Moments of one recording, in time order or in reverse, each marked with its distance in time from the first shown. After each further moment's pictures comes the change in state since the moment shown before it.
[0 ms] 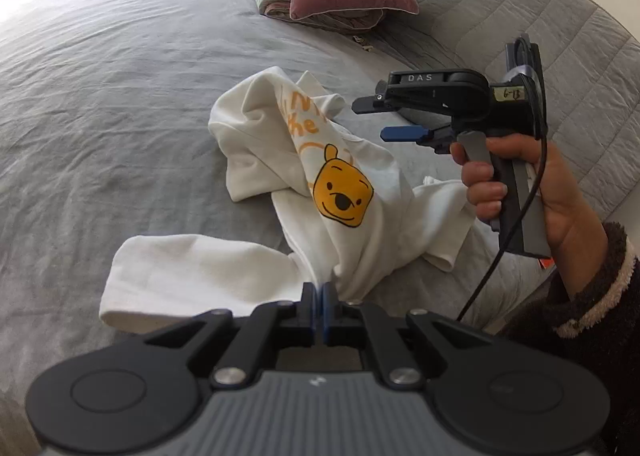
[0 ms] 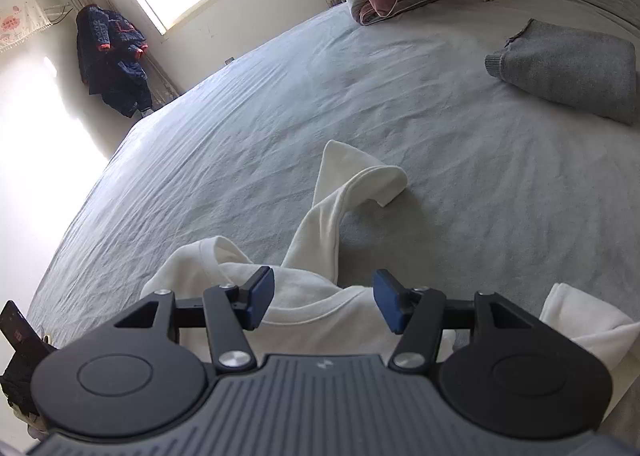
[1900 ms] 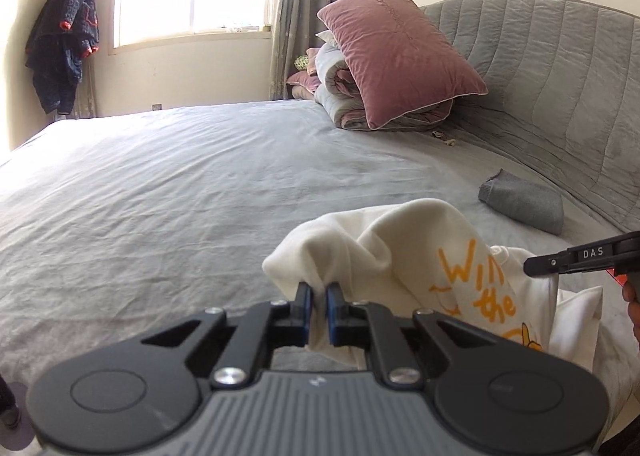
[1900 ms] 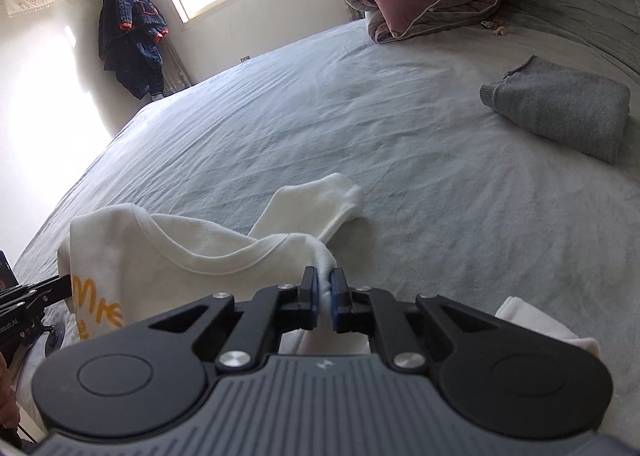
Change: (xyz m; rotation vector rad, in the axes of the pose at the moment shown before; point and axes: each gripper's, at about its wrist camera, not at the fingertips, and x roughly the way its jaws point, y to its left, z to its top) left arm -0.013 0.047 0.075 0.138 -0.334 0.341; right arm -0.031 -0.004 -0.017 -0.146 -0.049 -0.006
